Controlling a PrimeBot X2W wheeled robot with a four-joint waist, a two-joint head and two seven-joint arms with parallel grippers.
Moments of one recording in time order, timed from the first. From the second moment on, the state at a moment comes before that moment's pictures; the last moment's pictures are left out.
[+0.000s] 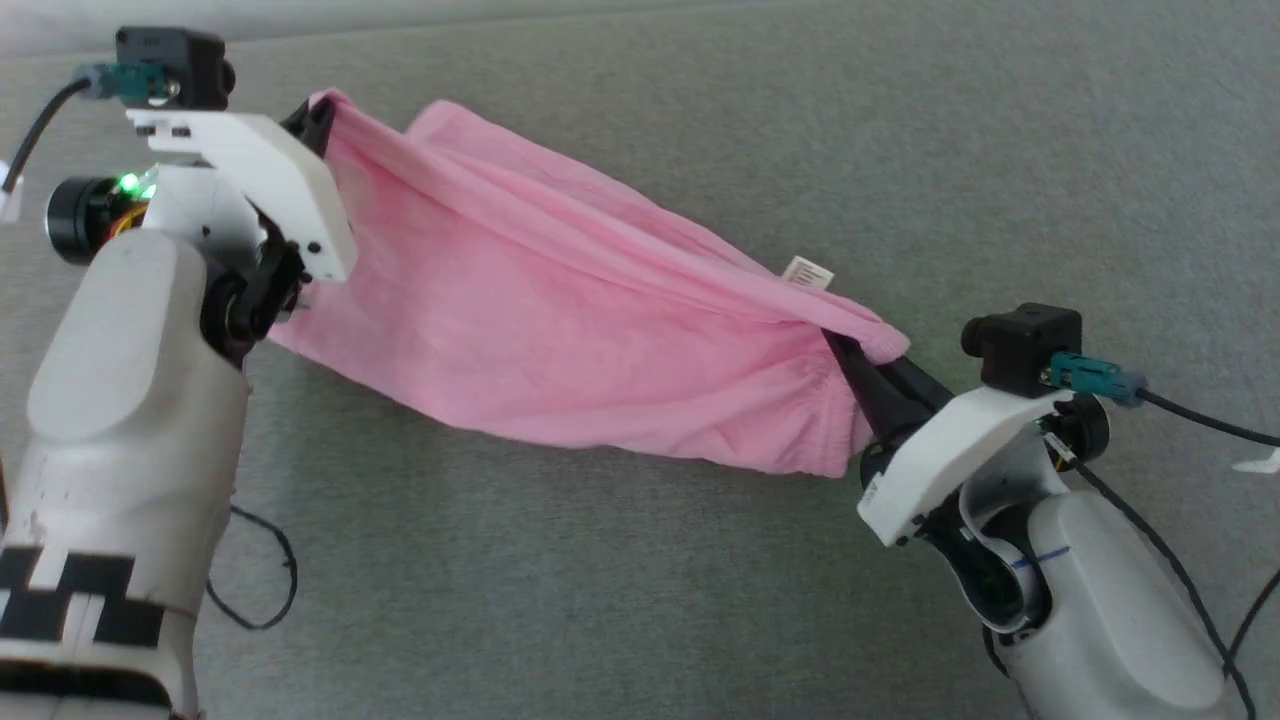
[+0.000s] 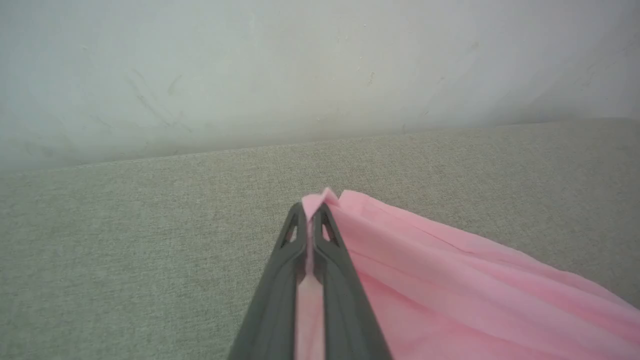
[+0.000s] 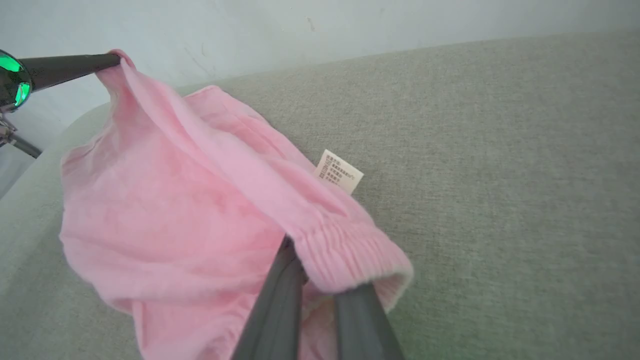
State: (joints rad) left arm -0.90 0.35 -0.29 0.65 -0.52 -0.07 0.27; right arm -0.35 -0.11 0.27 0.20 0.46 0.13 0.13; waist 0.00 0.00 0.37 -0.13
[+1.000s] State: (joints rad) left arm -0.90 0.44 -0.50 0.77 -0.75 -0.12 0.18; right arm -0.14 -0.15 0.17 -0.01 0.13 0.13 -0.07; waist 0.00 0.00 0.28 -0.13
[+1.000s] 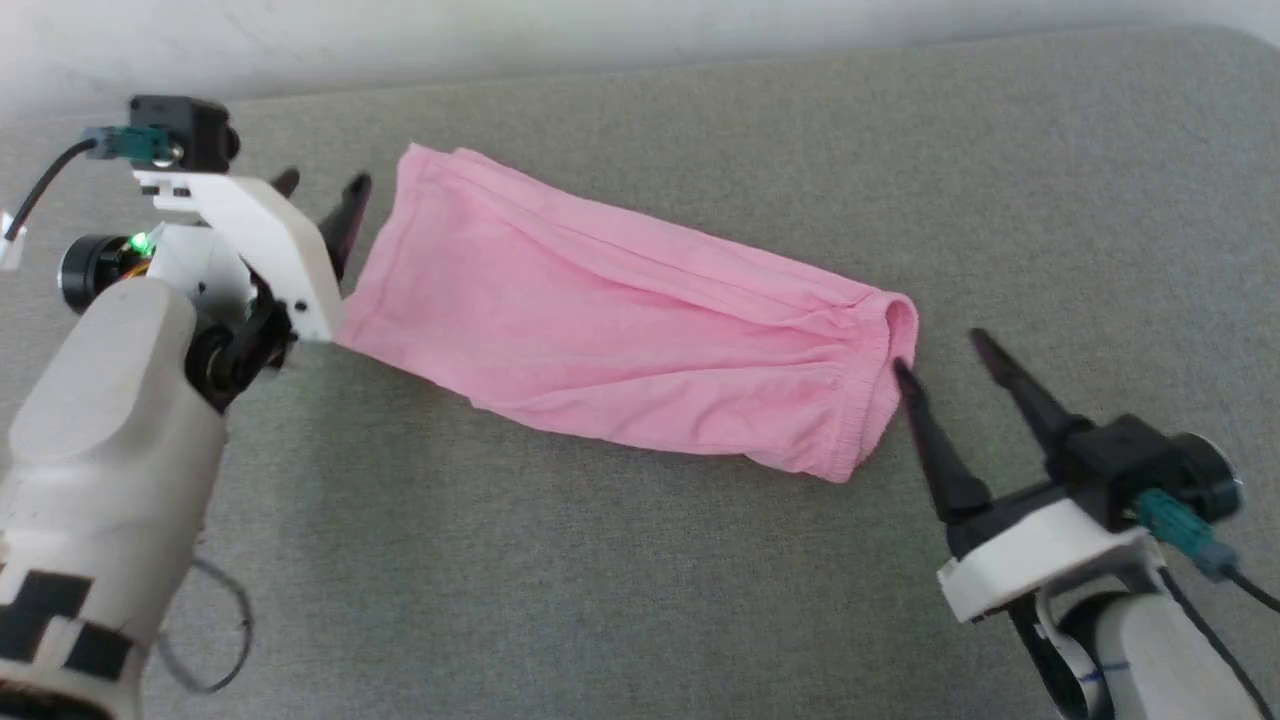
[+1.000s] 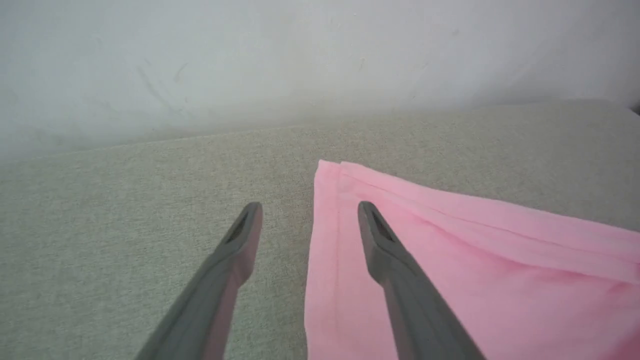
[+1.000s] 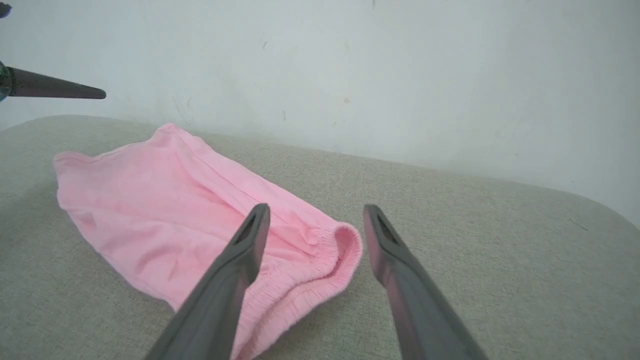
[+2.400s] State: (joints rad) left arm -0.84 0.56 -0.80 0.61 -0.95 -0.12 0.37; right arm -0.12 -0.10 0.17 -0.07 0.30 0.13 0.46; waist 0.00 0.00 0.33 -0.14
